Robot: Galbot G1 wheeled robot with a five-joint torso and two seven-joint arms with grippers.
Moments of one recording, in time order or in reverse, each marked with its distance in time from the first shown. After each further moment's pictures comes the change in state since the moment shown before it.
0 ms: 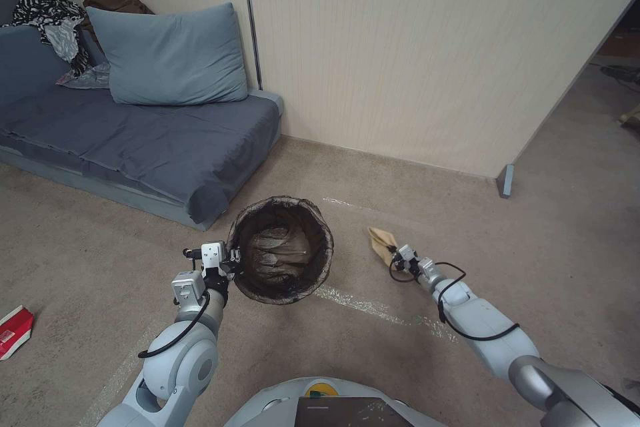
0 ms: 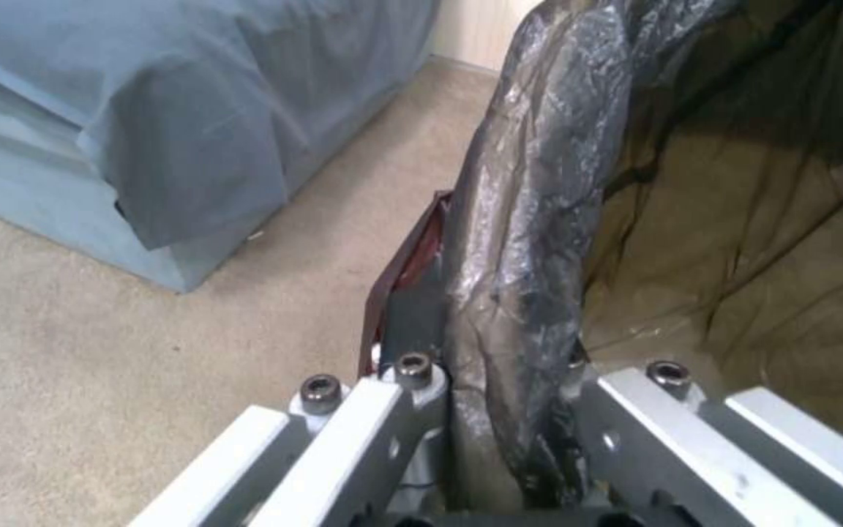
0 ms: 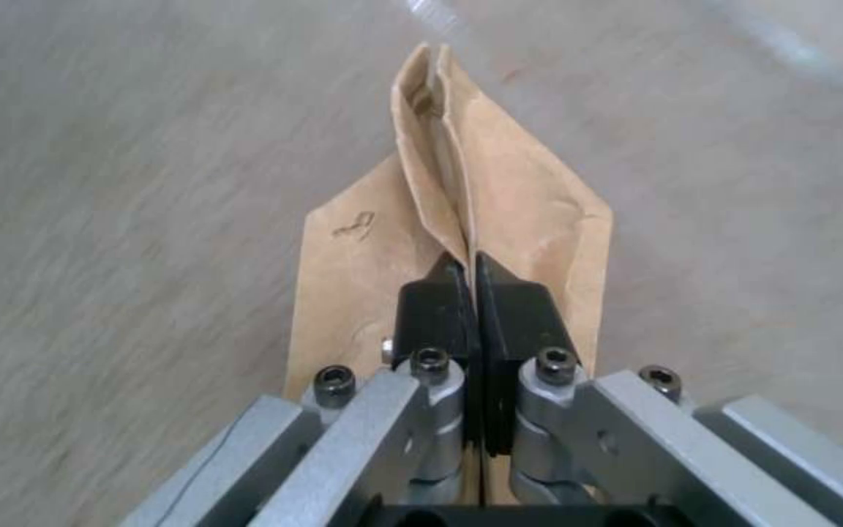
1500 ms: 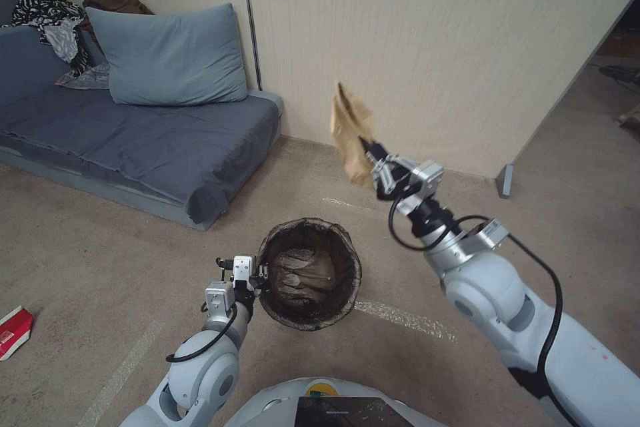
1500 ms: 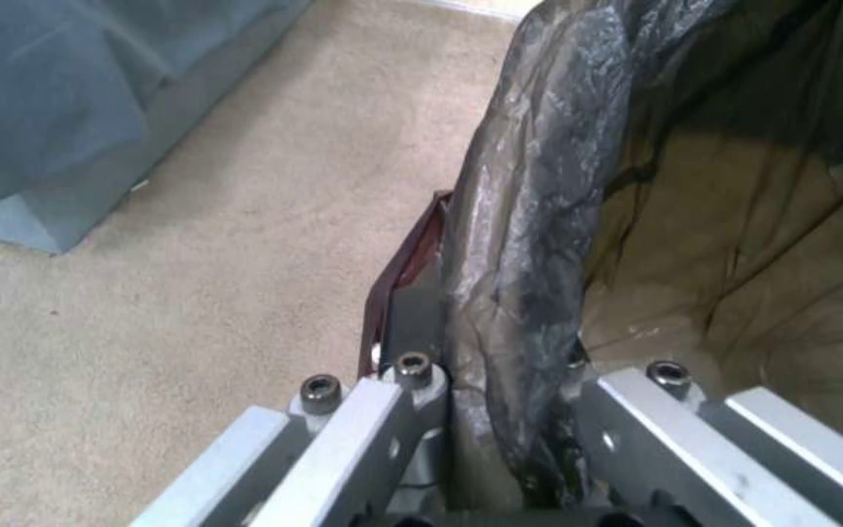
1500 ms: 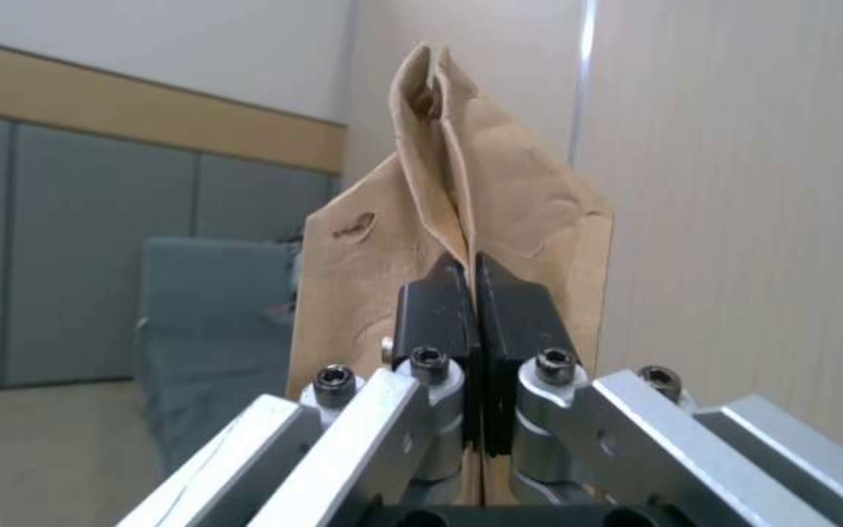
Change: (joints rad) left arm -0.010 0.051 0.144 0.014 0.017 0.033 0.002; right arm -0.313 -0.216 0.409 1.453 0.325 -0.216 0.388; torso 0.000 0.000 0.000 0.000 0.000
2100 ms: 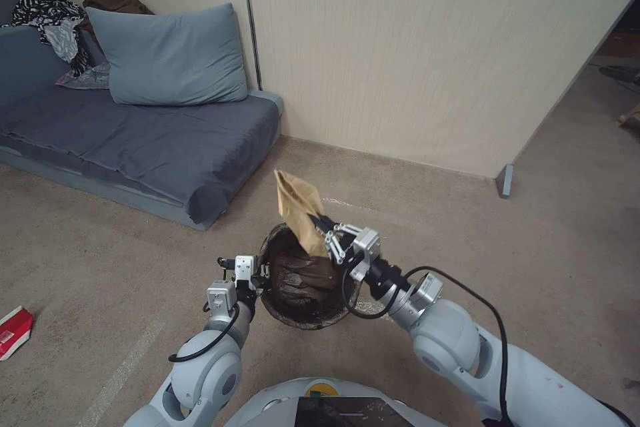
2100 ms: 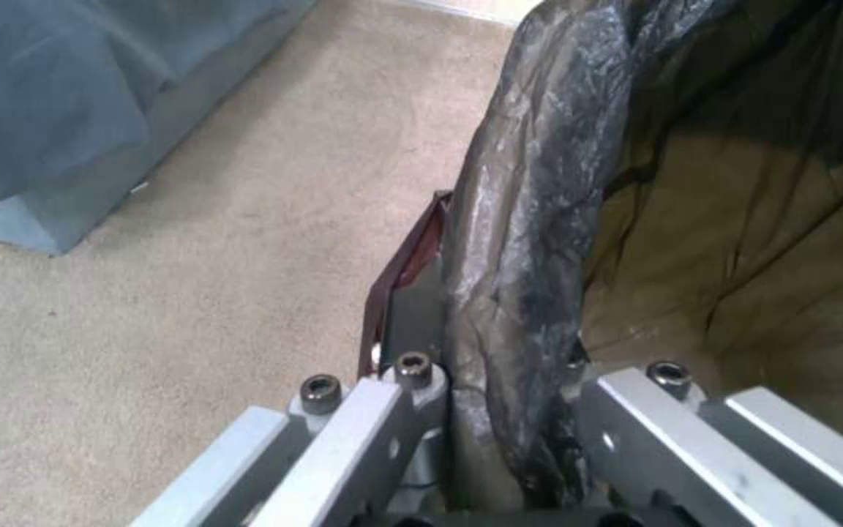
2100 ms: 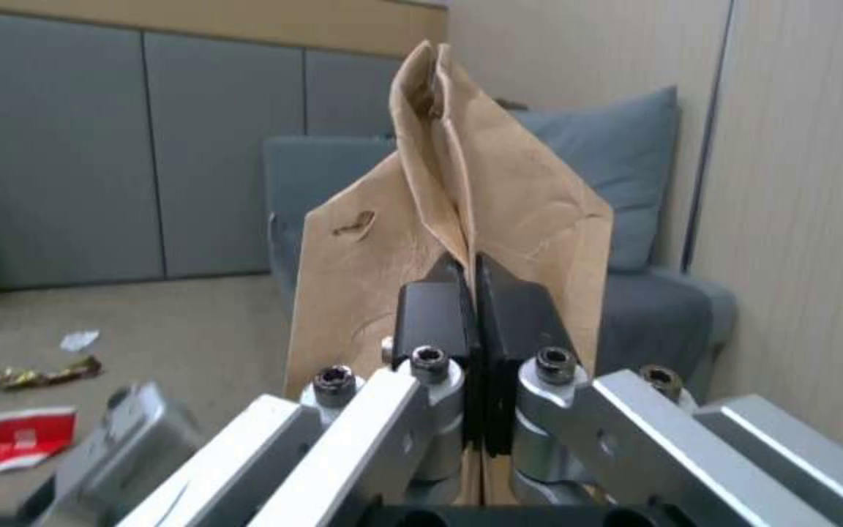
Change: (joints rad) left arm -0.012 -0.018 0.027 0.013 0.015 0.007 -0.001; right arm -0.127 -0.078 -0.345 0.097 -0.087 0.035 -0.088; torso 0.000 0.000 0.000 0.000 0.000
